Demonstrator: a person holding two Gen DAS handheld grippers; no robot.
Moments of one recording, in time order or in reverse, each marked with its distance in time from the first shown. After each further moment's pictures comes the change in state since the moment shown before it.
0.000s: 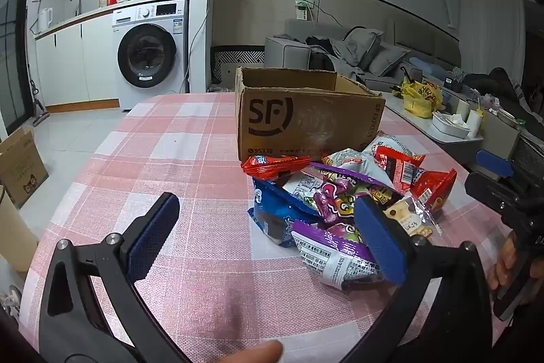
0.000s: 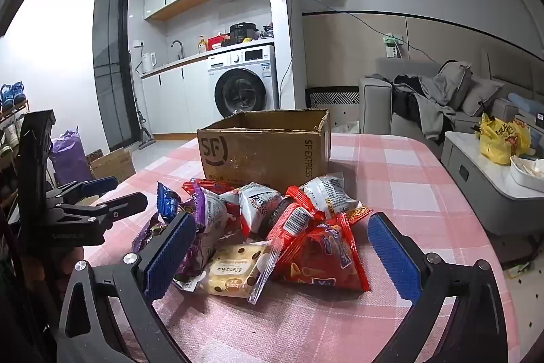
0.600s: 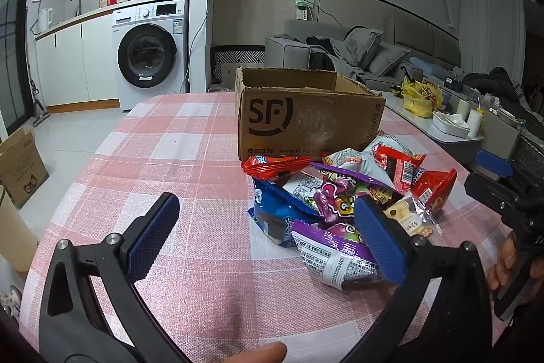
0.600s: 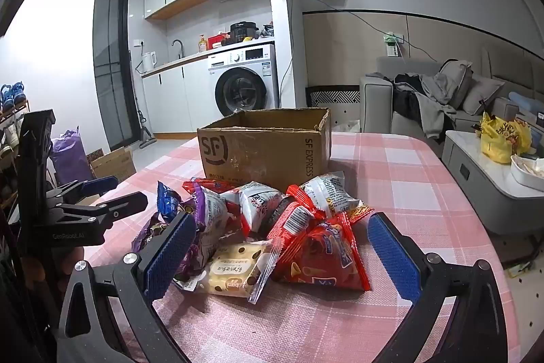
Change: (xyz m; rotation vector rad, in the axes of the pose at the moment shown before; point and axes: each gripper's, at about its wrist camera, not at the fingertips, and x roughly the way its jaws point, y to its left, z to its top) left arm 0.000 0.000 0.000 0.001 0.002 0.001; right arm 0.000 -0.001 0.001 0.002 0.002 0.002
